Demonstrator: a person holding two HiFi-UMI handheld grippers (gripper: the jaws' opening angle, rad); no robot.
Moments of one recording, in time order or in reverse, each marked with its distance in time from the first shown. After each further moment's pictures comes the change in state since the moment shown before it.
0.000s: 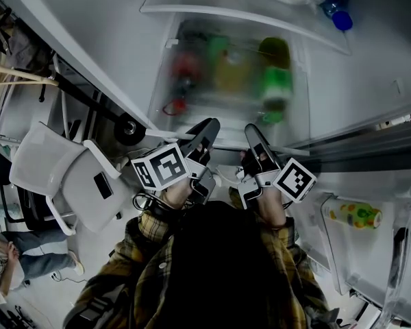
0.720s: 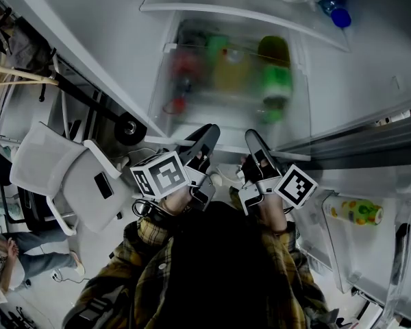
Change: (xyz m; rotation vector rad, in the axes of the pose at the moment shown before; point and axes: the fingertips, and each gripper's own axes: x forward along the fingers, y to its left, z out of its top) left arm -0.015 -0.002 -0.014 -0.002 0.011 0.013; right arm -0.015 0.005 -0.010 0.009 0.009 0.004
